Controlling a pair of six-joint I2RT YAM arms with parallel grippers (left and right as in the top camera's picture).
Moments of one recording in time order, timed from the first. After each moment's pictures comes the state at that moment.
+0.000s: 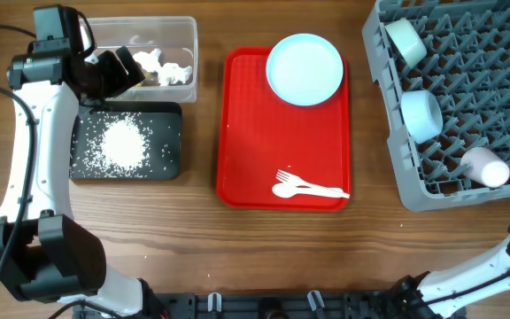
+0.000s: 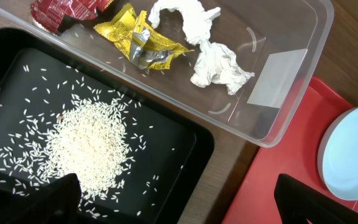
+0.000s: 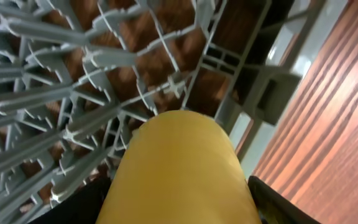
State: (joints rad) left arm 0.13 1.73 1.61 -1.00 0.13 -0.41; right arm -0.89 2.02 1.83 -1.16 -0.02 0.20
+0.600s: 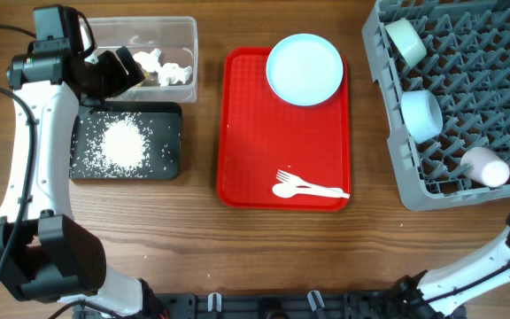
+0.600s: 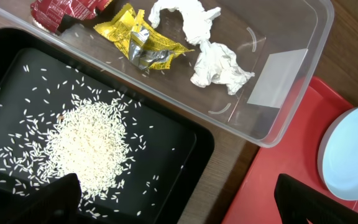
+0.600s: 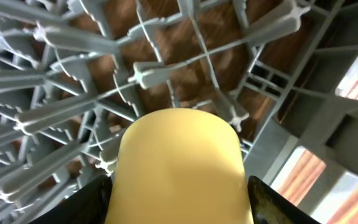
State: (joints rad) left arm 0.13 1.73 1.61 -1.00 0.13 -0.41; right arm -0.82 2.07 1.83 -1.09 -0.02 0.20
